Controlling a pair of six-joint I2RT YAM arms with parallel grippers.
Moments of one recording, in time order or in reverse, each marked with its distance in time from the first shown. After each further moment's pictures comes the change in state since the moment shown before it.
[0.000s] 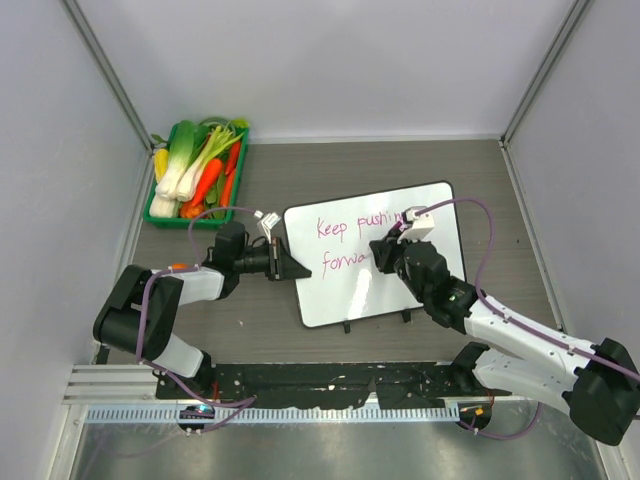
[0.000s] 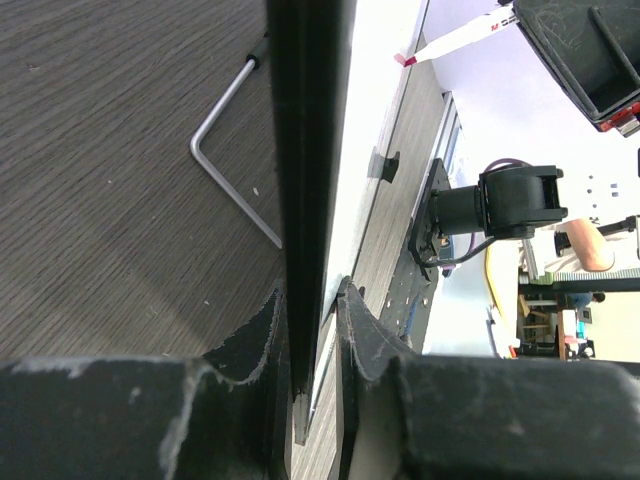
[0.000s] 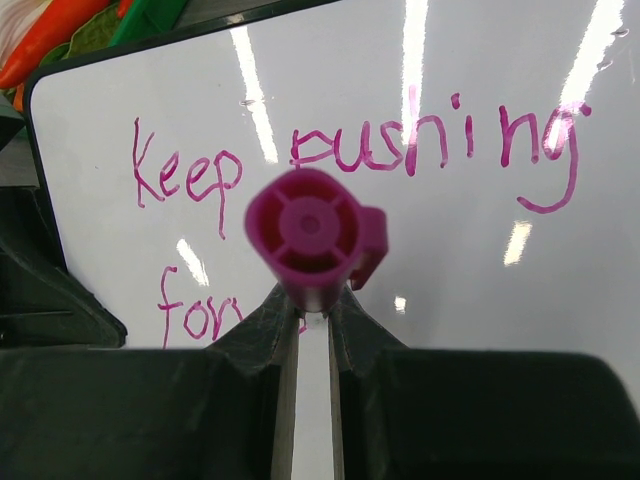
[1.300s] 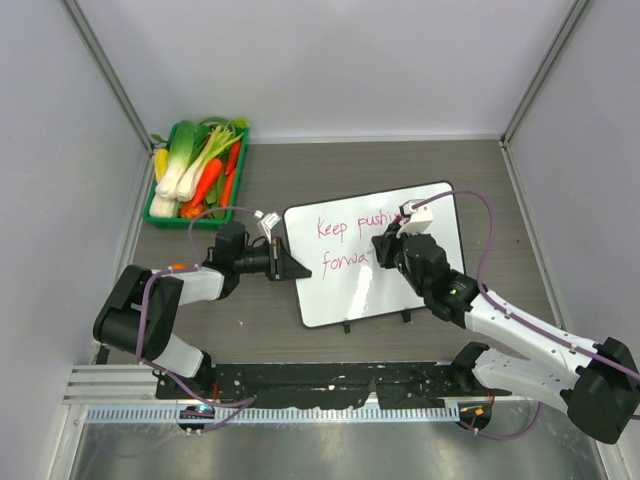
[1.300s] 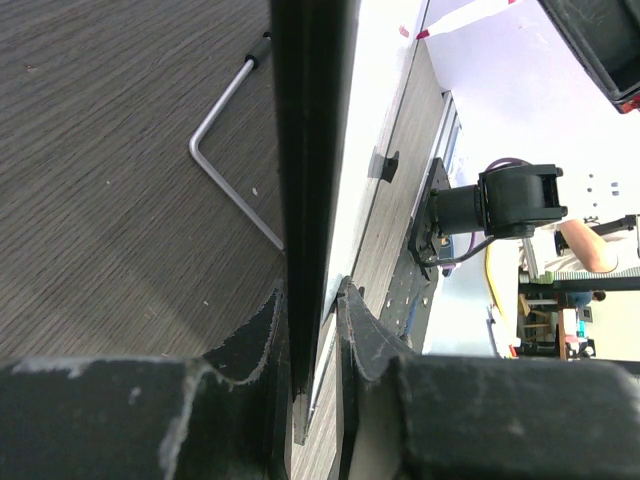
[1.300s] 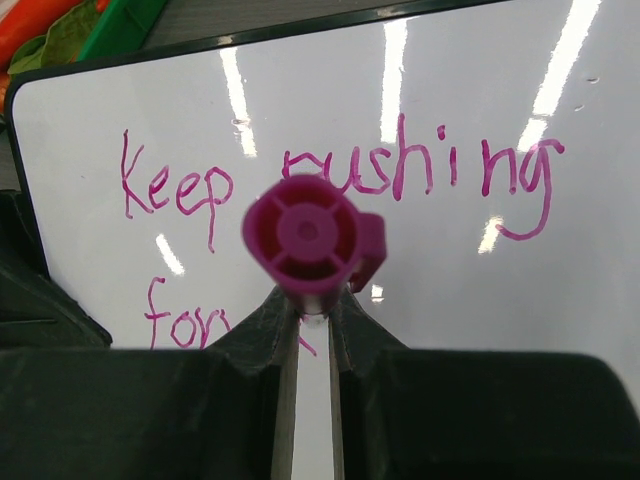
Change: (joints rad) left arm -0.002 0.000 0.000 0.001 0.001 0.001; right arm -0.013 0.014 0.079 -0.080 0.003 -0.055
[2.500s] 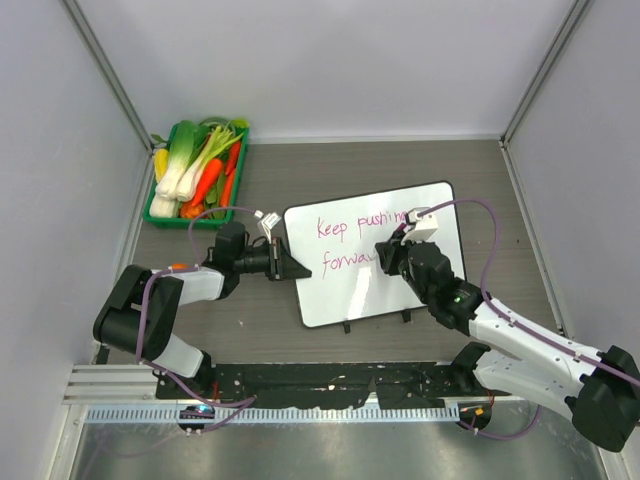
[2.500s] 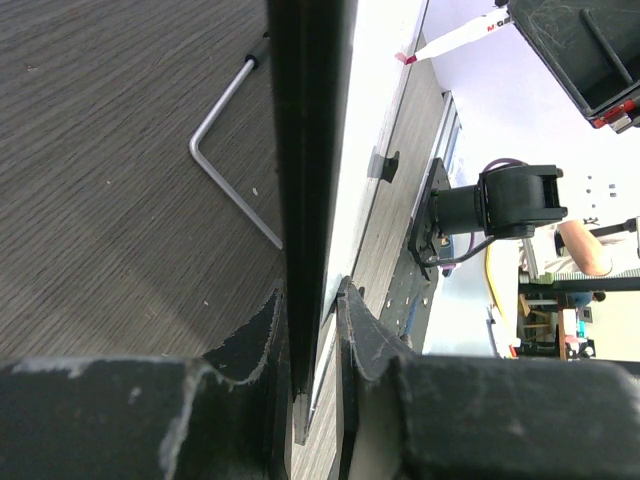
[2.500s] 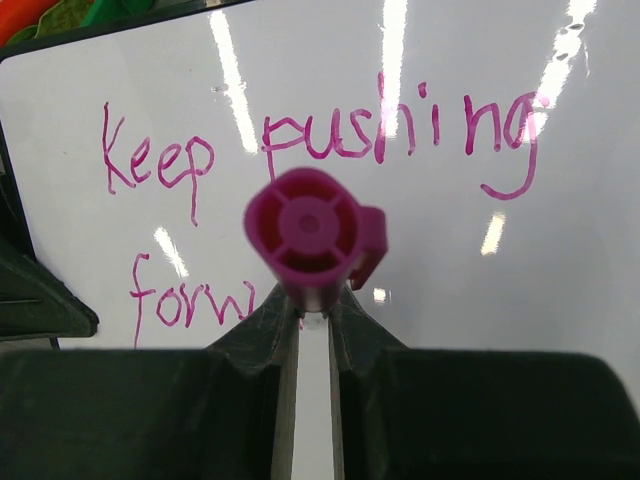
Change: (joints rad) left arm 0.000 0.000 0.000 0.000 -0.001 0.000; right arm -0.003 -0.060 -0.080 0.009 0.001 0.021
